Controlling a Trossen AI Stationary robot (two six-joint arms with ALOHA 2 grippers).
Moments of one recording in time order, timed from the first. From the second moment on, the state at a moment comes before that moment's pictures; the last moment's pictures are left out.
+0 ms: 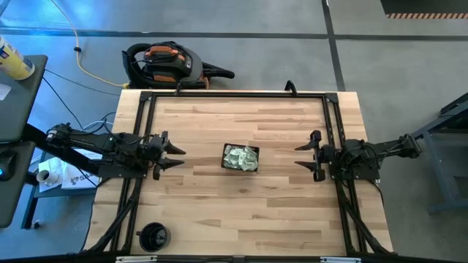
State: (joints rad) left arm -0.22 0.30 0.30 -0.19 -0.17 -0.29; right arm 0.19 0.03 0.01 0.05 0.18 -0.08
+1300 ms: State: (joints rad) left arm 0.15 0.03 0.30 -0.62 -0.19 -0.29; right arm 0.19 0.03 0.01 0.05 0.18 -0.08
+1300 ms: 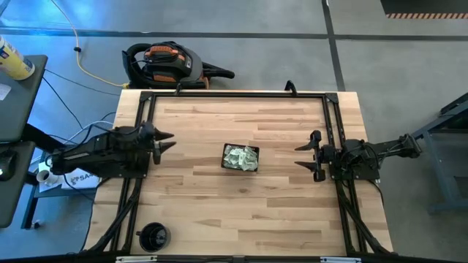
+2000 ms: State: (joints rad) left arm 0.14 0.04 0.13 -0.35 -0.10 -0.39; right arm 0.19 0.03 0.01 0.05 0.18 -0.08
